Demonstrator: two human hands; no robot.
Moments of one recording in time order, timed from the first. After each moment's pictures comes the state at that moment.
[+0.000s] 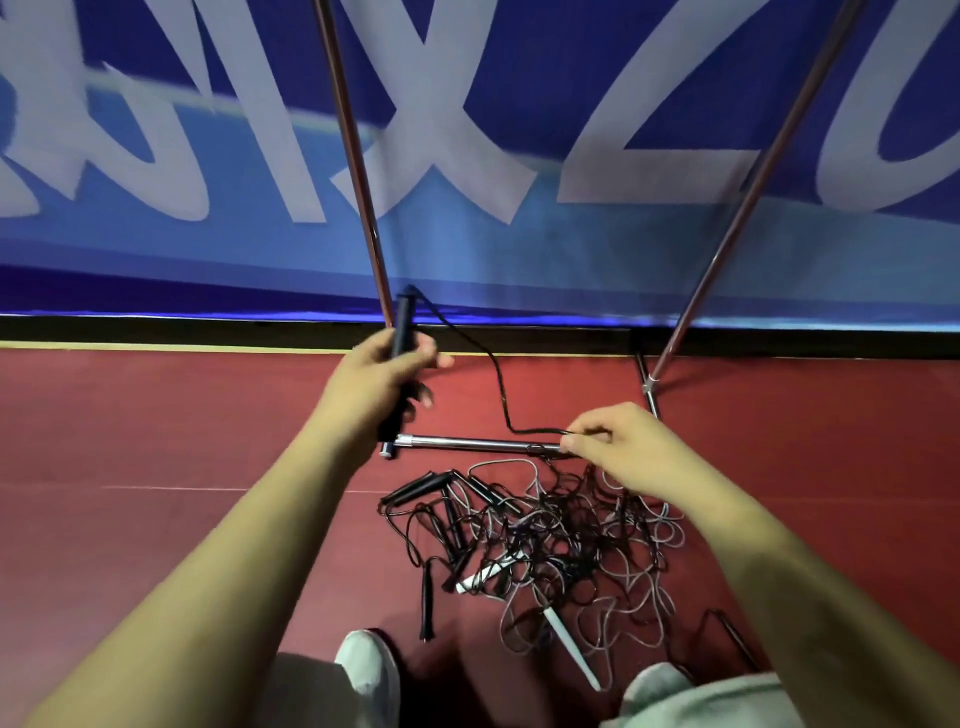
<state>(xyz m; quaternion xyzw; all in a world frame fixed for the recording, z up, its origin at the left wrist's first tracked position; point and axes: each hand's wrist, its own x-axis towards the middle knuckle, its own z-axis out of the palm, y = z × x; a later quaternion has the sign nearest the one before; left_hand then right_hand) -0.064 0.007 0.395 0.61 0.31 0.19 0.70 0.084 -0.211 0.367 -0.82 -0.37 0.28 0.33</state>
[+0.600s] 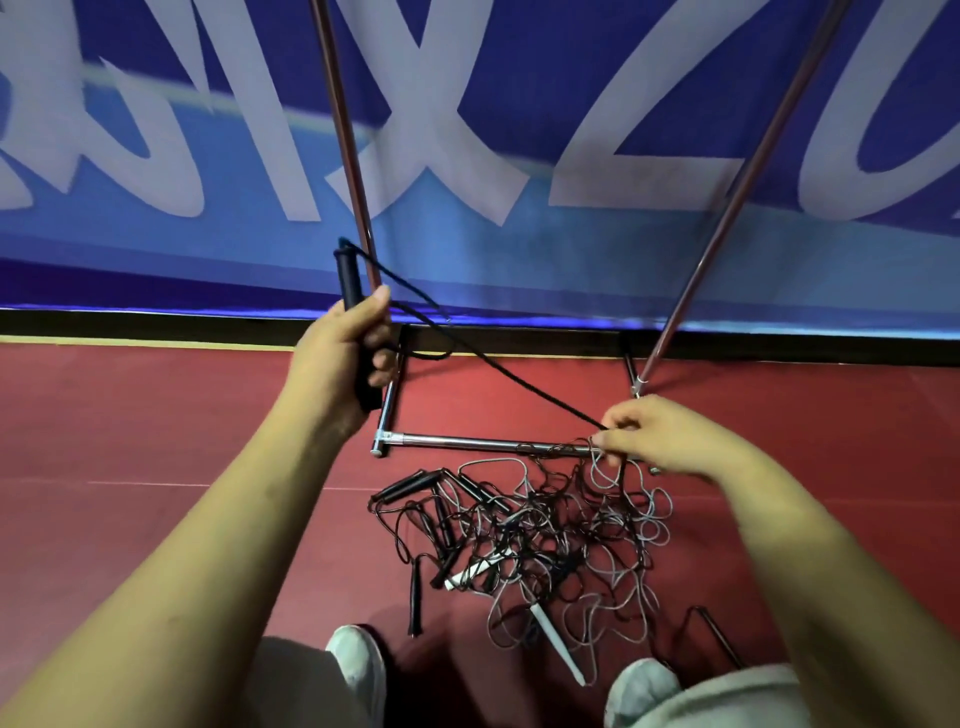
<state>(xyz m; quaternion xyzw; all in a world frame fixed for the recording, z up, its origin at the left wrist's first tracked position) -0.063 0.010 0.421 0.44 0.26 0.26 0.82 0.115 -0.240 0.390 -0.84 -0.37 0.33 0.21</state>
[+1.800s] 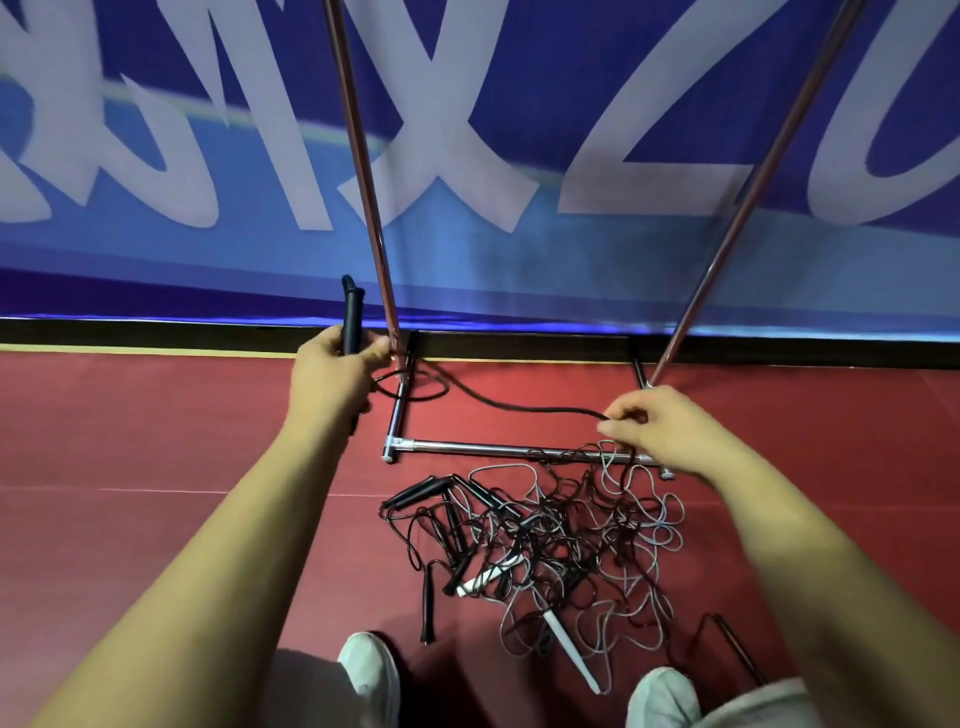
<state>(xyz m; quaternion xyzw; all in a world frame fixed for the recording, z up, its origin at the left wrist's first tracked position) -0.082 0.026 0.409 0.65 0.45 0.26 0.56 0.111 -0.225 0.381 -0.86 -0.33 0.26 0.30</state>
